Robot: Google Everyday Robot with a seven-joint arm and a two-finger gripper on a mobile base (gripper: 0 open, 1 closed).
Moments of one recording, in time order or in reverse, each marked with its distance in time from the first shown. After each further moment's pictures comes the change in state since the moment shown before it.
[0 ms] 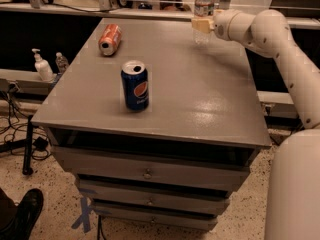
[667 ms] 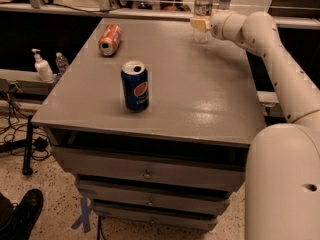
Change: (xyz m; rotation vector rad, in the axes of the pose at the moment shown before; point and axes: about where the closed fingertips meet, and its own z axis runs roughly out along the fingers) arm 0.013 -0.022 0.026 0.047 0.002 -0.013
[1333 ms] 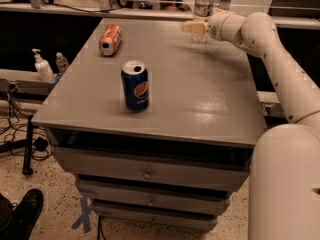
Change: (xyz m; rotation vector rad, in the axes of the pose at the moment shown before) arm -0.004 0.012 -0.003 -0.018 -0.006 0.008
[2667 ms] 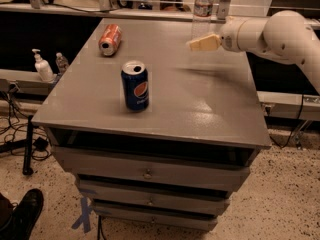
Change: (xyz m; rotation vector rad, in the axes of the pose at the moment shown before) arm 0.001 0.057 -0.102 -0.066 0.156 -0.070
